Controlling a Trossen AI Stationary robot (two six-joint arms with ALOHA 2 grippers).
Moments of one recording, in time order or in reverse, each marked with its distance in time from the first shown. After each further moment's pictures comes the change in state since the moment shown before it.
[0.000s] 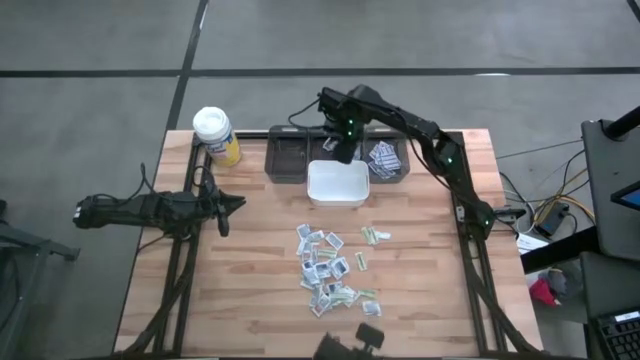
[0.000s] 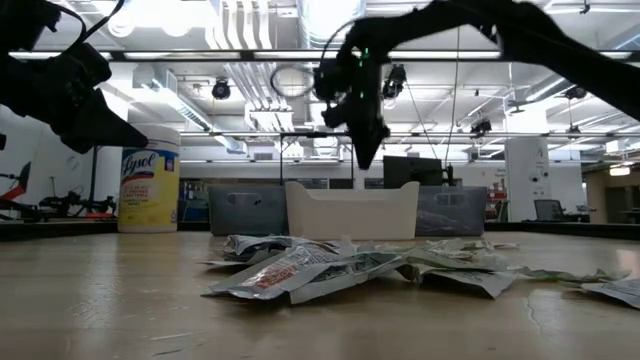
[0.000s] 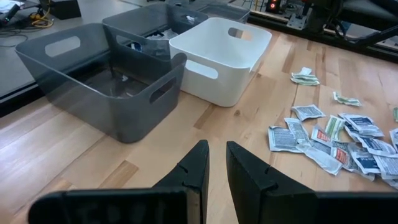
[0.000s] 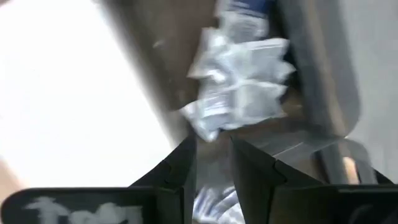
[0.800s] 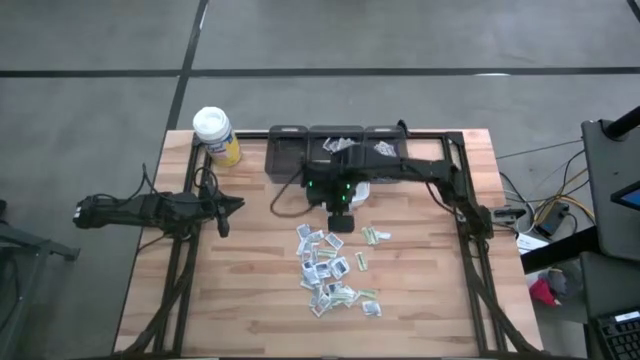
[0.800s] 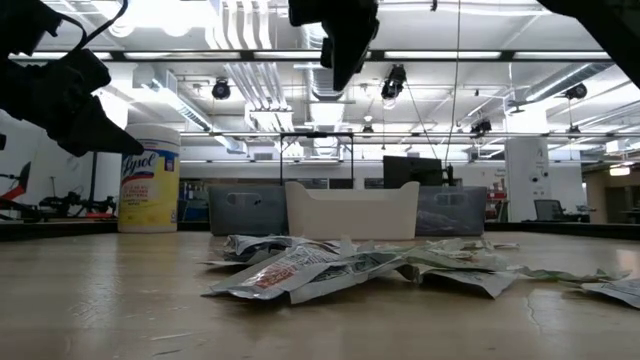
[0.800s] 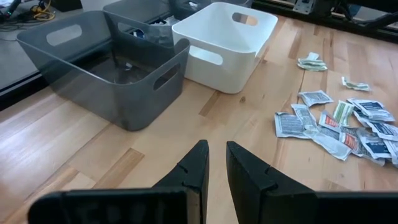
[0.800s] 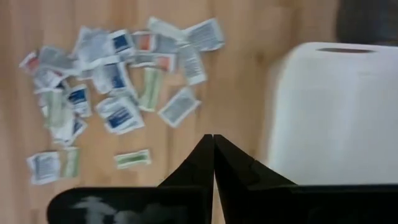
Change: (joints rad) left arm 0.000 0.000 0.000 -0.051 0.000 0.002; right arm 0.493 -0.156 -0.034 -0.015 -0.119 0.043
